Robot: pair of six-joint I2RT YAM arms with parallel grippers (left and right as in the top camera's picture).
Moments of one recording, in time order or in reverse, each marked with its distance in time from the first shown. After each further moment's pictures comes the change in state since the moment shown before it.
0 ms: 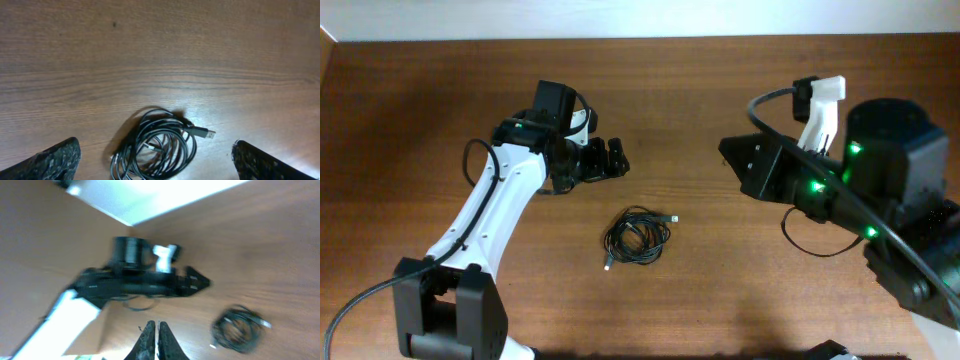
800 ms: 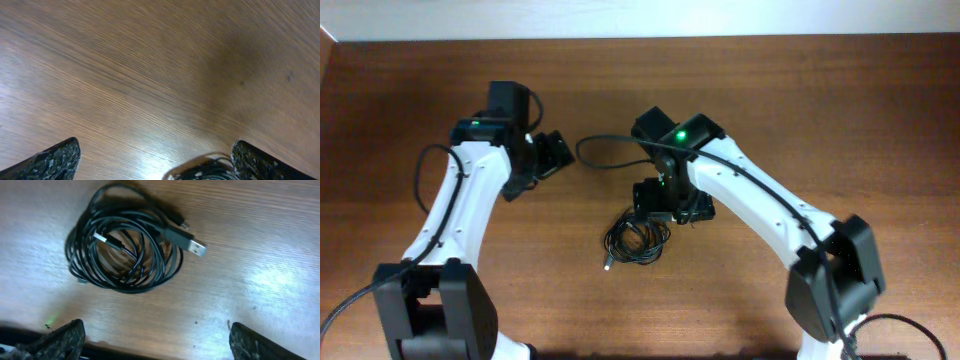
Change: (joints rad) left arm 0.193 0.000 0.000 -0.072 -0.302 -0.233; right arm 0.197 0.782 0.000 -0.281 0.097 -0.201
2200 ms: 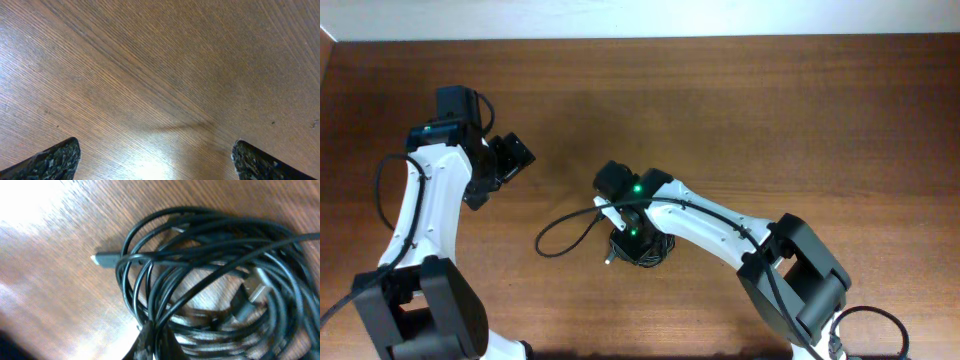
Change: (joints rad) left arm 0.180 0.002 0.000 -0.027 -0.014 0.005; right arm 0.179 0.068 -0.192 0.325 -0.011 -0.492
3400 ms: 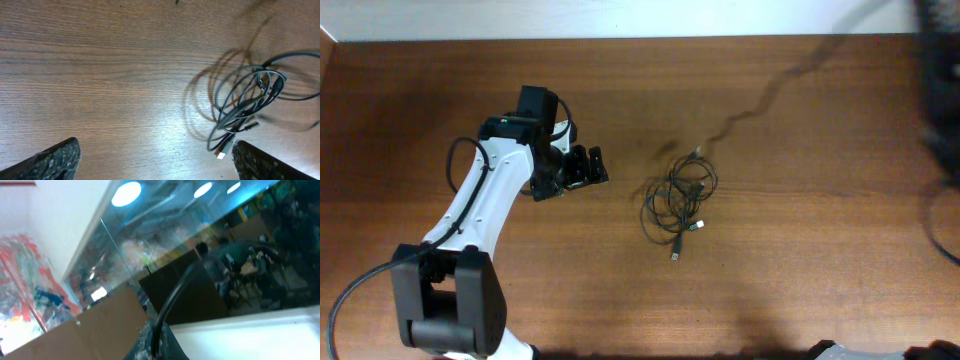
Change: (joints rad) left arm -0.288 0.049 0.000 -0.007 0.254 0.262; right arm -0.187 -0.558 1.276 0.059 0.263 0.497
